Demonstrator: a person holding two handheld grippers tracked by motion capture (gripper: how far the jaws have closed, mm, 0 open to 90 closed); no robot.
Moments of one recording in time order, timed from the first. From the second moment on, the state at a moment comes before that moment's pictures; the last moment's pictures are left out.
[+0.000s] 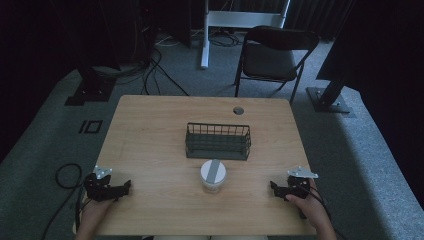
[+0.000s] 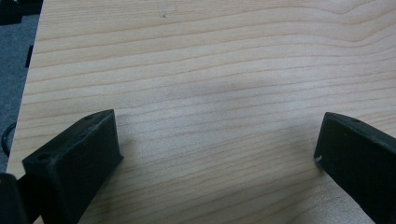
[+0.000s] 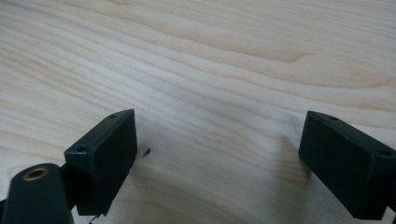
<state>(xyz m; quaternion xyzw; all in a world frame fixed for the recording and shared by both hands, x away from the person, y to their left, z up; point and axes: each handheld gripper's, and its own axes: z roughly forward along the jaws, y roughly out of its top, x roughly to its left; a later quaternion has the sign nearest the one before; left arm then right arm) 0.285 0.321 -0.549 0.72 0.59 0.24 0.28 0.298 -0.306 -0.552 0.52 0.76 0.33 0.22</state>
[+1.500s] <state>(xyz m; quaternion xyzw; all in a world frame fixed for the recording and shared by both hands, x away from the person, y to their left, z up) 0.285 0.321 -0.549 0.72 0.59 0.24 0.28 0.300 -0.231 -0.538 0.40 0.80 0.41 0.17</state>
